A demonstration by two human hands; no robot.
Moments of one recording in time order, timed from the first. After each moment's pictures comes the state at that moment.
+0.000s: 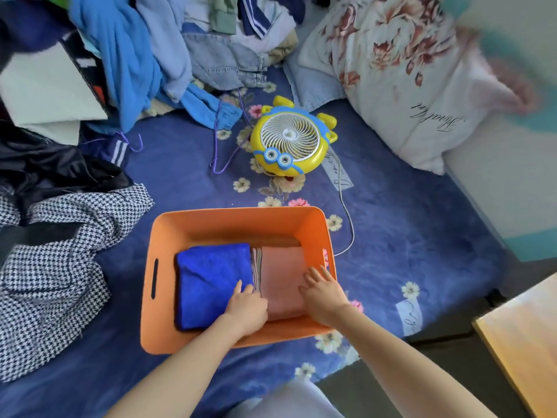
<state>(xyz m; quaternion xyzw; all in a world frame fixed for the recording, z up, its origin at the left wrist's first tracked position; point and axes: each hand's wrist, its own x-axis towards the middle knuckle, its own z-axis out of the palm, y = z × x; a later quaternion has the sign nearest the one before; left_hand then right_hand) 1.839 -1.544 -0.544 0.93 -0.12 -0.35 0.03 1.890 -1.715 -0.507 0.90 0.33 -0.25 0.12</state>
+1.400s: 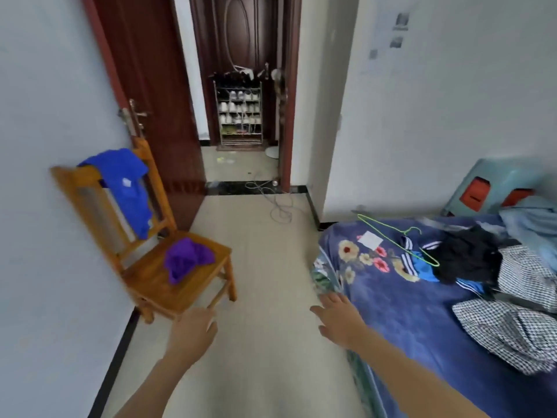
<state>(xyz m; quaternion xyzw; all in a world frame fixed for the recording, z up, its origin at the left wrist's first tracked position) 1.047 -1.750 -0.378 0.51 0.85 0.10 0.12 1.304 -1.590 -0.344 0.30 0.94 0.06 0.15</state>
